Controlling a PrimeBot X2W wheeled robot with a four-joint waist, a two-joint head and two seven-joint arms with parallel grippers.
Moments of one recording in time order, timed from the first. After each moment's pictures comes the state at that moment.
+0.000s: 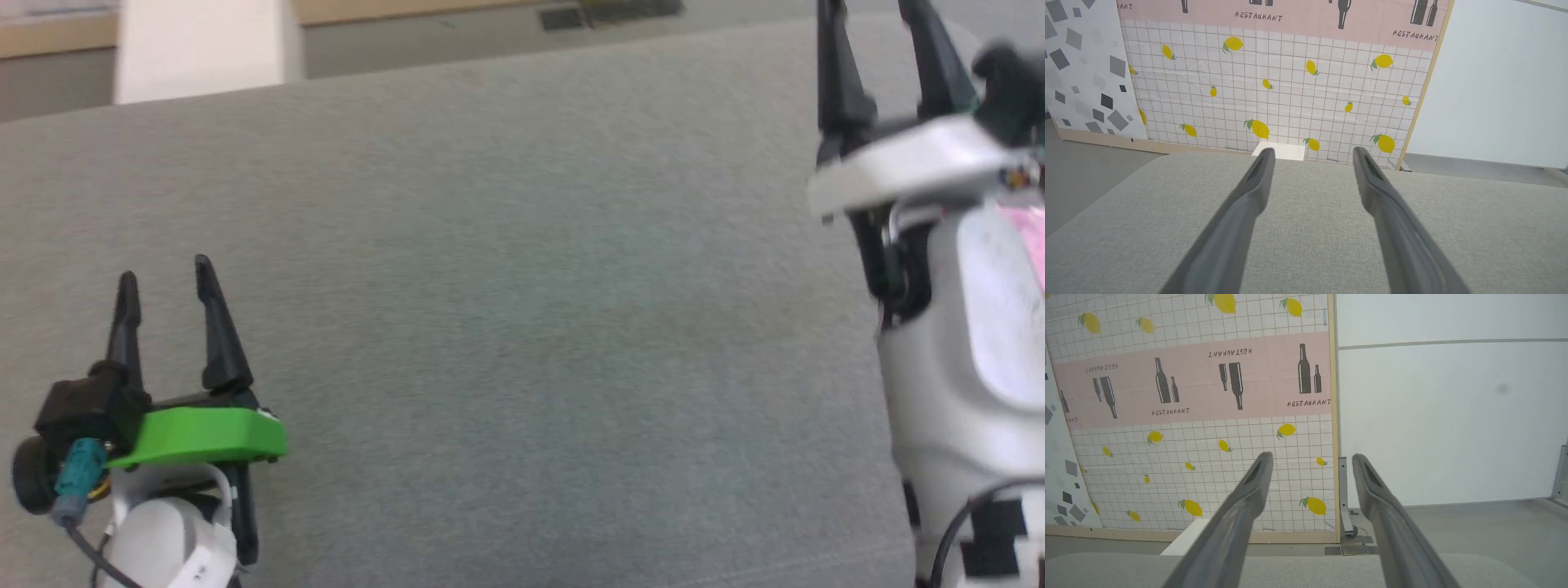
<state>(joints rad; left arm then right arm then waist) -0.13 0.11 0.09 -0.07 -0.20 0.08 -0.20 -0.73 -0.06 -0.03 0.38 0.19 0.13 -0.20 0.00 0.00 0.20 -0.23</state>
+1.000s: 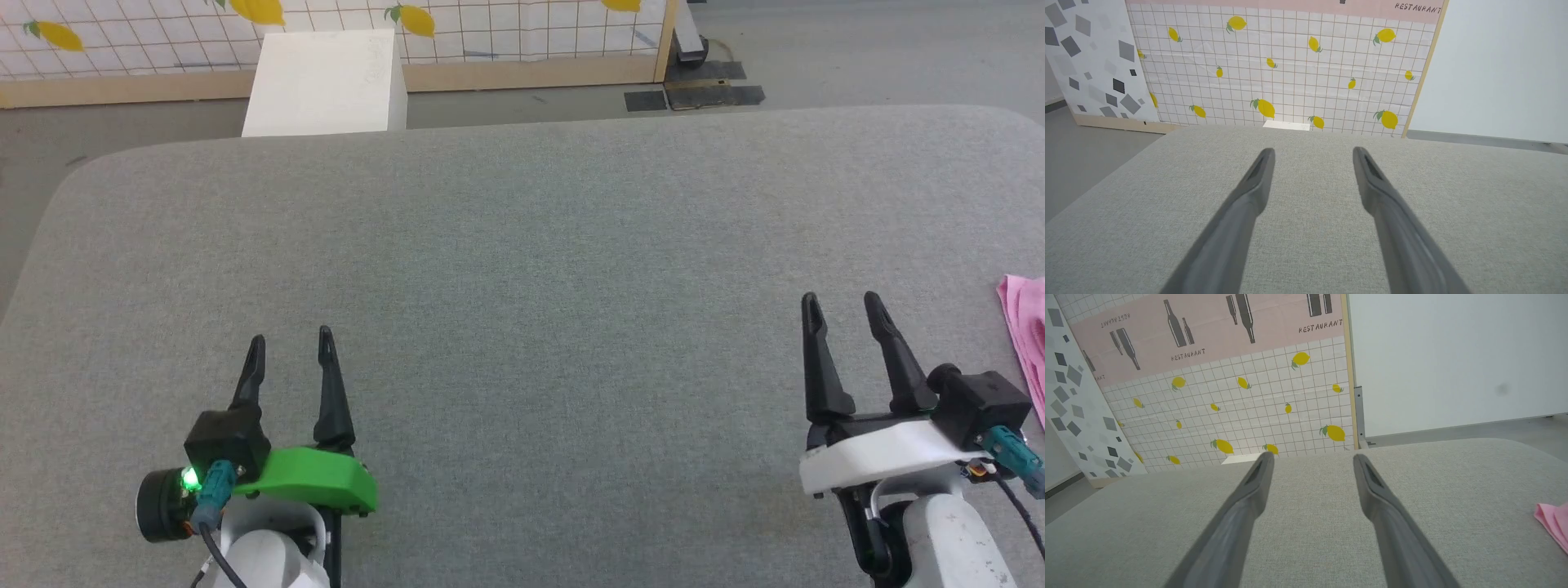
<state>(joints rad) -0.10 0.07 -0.06 0.13 -0.18 0.10 -0.25 -0.14 -0.05 -0.03 0.19 0.22 0.13 -0.26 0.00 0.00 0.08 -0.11</state>
